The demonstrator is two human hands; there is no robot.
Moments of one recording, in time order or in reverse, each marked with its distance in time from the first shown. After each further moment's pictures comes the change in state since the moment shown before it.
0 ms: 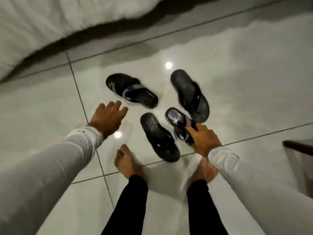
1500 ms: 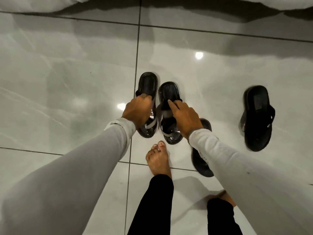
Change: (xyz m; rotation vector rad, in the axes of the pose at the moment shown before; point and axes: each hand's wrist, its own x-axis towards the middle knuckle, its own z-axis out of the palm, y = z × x) left_hand -0.006 -0.108 0.147 -0.940 0.051 -0.316; right_hand 0.166 -0.275 -0.015 -0.196 0.111 -0.370
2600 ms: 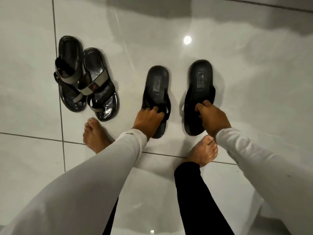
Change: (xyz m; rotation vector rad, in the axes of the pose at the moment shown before) left_hand 0.016 0.290 0.188 0.281 -0.164 0.145; right_hand -0.158 0.329 0.027 0.000 -0.120 0.130
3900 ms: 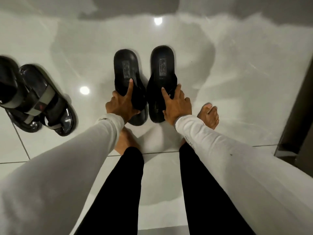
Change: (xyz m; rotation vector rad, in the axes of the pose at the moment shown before) left_hand 0.084 0.048 -0.052 -0.270 -0.165 -0.350; right_hand 0.022 0.051 -0.006 0.058 -0.080 0.234
